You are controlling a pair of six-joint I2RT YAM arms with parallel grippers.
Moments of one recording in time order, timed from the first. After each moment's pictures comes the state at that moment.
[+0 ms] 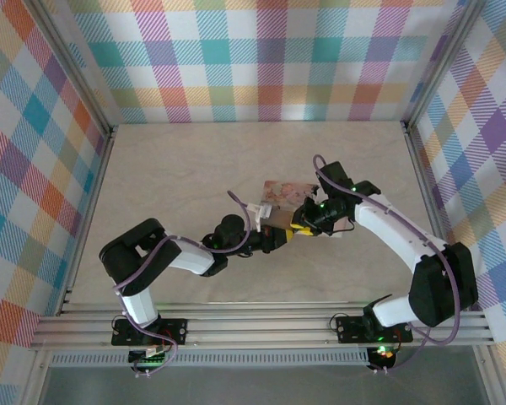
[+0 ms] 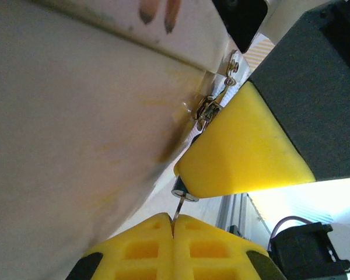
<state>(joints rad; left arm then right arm) -0.86 1.77 0.60 1.00 0.40 -0.86 0.46 1.40 1.05 -0.82 -0.48 0.84</state>
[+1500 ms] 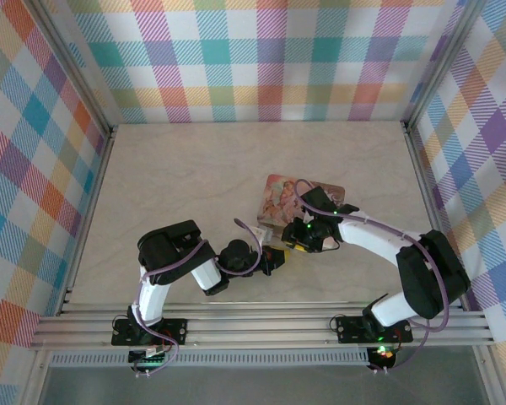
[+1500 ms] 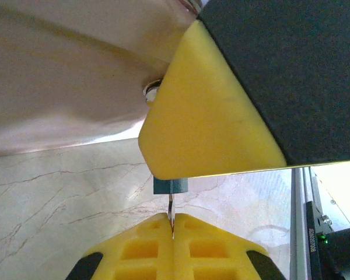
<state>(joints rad) -0.97 2.02 0.50 1.27 0.20 -0.74 0.58 1.47 0.82 -0.50 -0.35 0.88</state>
